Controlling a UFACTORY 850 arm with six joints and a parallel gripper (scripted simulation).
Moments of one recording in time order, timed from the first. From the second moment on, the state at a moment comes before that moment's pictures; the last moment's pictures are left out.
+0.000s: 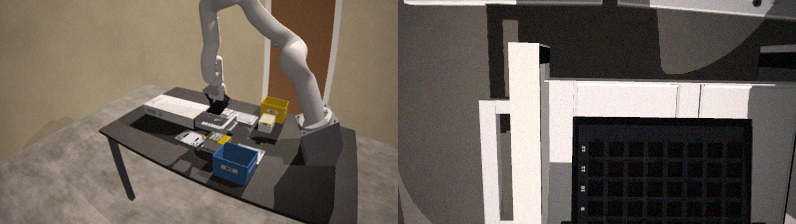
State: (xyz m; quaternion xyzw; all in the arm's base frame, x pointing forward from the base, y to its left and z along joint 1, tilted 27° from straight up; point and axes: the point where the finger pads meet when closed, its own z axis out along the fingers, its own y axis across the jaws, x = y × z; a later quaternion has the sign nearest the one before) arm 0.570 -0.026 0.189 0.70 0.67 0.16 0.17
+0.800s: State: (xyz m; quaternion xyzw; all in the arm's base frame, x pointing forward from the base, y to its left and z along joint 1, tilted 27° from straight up) arm 0.572 -0.024 0.185 0.70 0.67 0.18 0.17
